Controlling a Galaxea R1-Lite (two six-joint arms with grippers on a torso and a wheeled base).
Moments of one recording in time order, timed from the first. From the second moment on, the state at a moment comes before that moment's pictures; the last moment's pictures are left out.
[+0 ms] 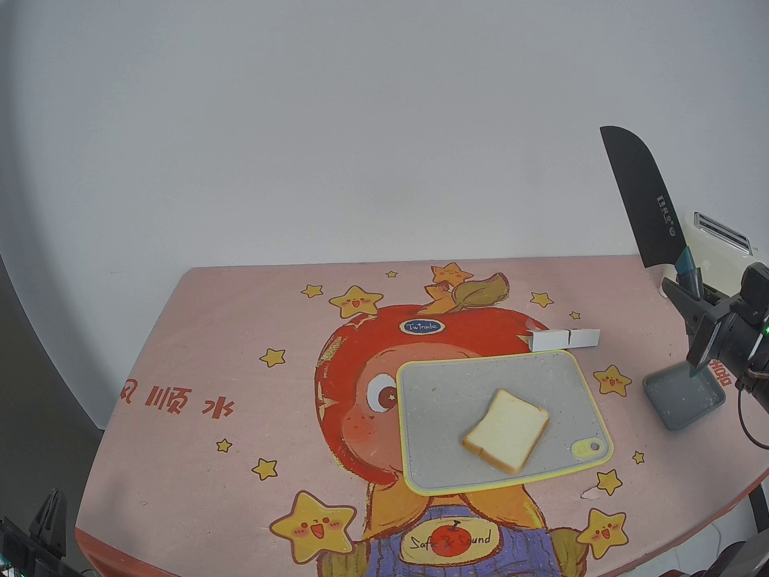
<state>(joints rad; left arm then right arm) 0.00 0.02 -0.02 0.00 0.01 0.00 0.30 1.22 -0.38 -0.76 -0.06 -0.02</state>
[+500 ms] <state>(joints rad) 0.00 0.02 -0.02 0.00 0.01 0.00 0.31 1.25 -0.42 -0.71 0.07 -0.10</state>
